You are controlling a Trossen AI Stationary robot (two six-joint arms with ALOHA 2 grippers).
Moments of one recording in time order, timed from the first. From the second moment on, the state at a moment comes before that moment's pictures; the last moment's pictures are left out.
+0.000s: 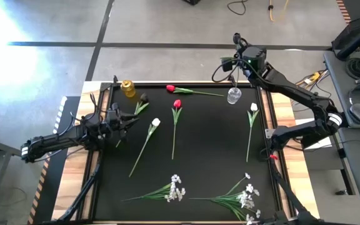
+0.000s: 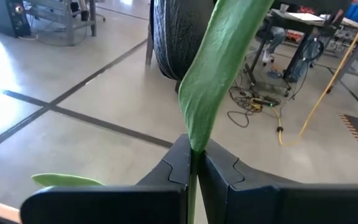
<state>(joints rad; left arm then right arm) 0.29 0.11 0.04 0.04 -0.07 -0.07 -0.73 1.30 1.16 -0.16 0.61 0.00</state>
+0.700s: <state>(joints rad) 0.29 0.11 0.04 0.04 -0.07 -0.07 -0.69 1.30 1.16 -0.44 0.60 0.17</state>
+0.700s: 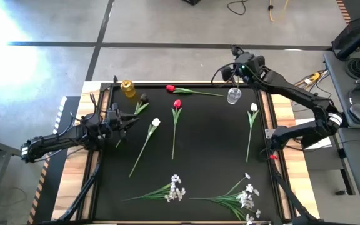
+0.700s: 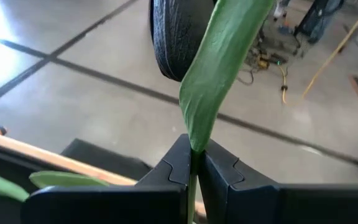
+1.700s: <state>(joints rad) 0.29 0.11 0.04 0.04 -0.07 -0.07 -0.69 1.30 1.16 -0.61 0.57 0.30</state>
